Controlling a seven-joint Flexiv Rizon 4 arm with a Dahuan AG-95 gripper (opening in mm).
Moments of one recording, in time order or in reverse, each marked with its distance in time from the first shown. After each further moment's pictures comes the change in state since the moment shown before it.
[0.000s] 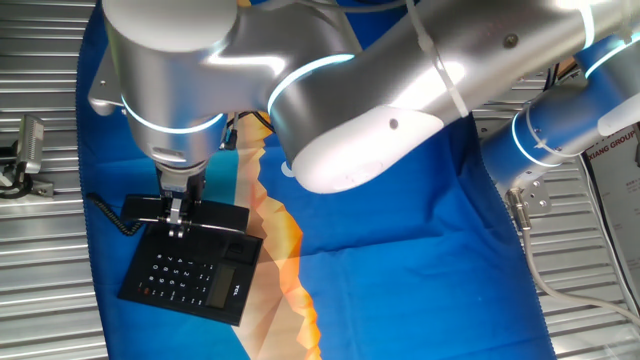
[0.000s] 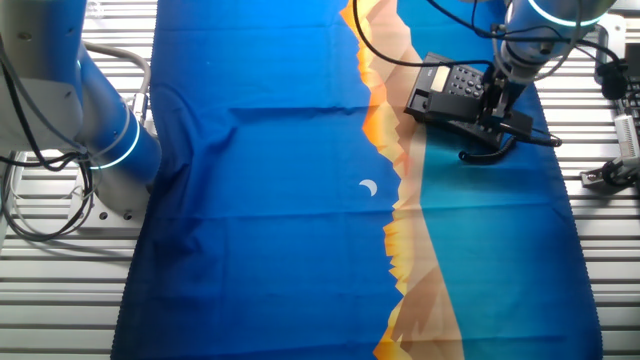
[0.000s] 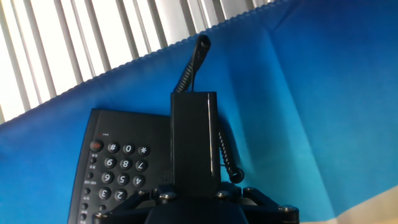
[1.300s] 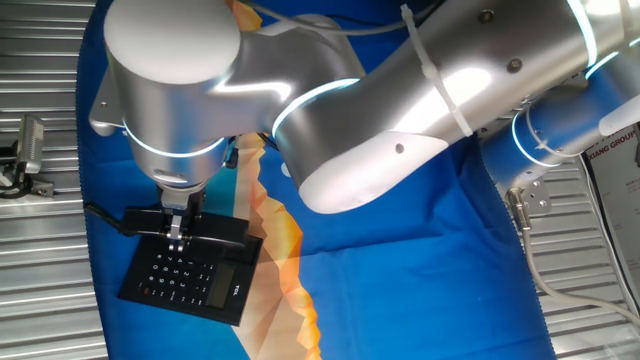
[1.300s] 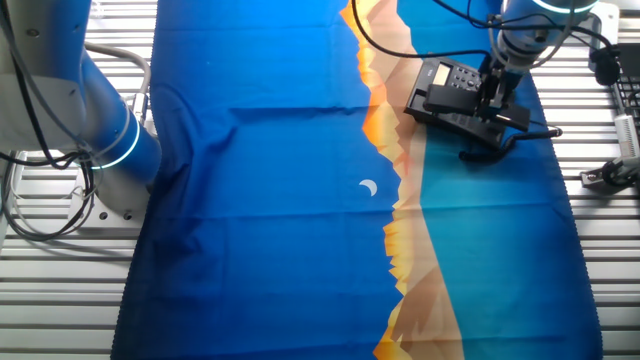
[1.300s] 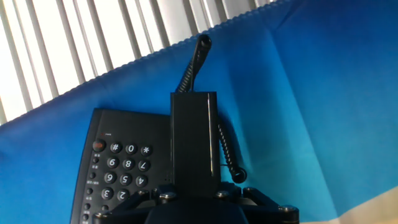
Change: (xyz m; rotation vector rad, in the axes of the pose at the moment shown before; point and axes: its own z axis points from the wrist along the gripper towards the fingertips) arm 0.005 0.015 0.007 0.008 -0.005 -0.002
